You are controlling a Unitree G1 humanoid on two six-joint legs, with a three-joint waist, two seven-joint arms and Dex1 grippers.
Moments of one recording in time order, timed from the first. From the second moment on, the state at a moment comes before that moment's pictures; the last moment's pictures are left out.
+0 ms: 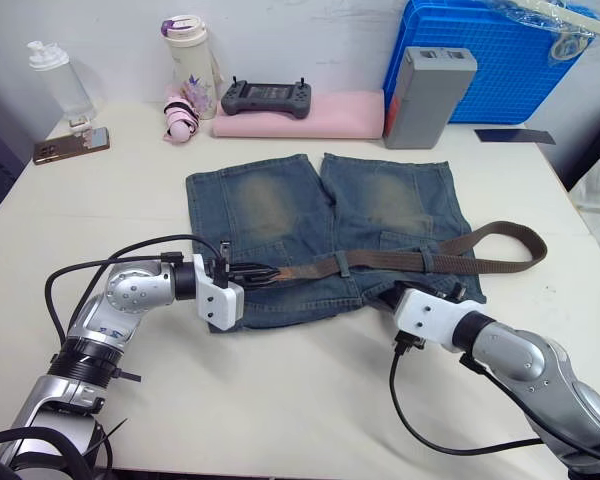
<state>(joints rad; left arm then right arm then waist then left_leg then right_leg) -0.51 0.70 -0.20 0.26 0.08 -0.81 -0.82 -0.04 -0.84 0.23 -0.59 -0.20 0.51 0.54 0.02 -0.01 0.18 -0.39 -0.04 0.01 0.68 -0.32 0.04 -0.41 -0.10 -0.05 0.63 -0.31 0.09</state>
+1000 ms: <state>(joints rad) -0.36 0.72 -0.20 0.06 0.06 -0.74 -0.82 -0.04 -0.79 -0.03 -0.37 -0.20 0.67 0.51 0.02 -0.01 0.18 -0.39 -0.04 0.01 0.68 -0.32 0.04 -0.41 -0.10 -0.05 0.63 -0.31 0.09</state>
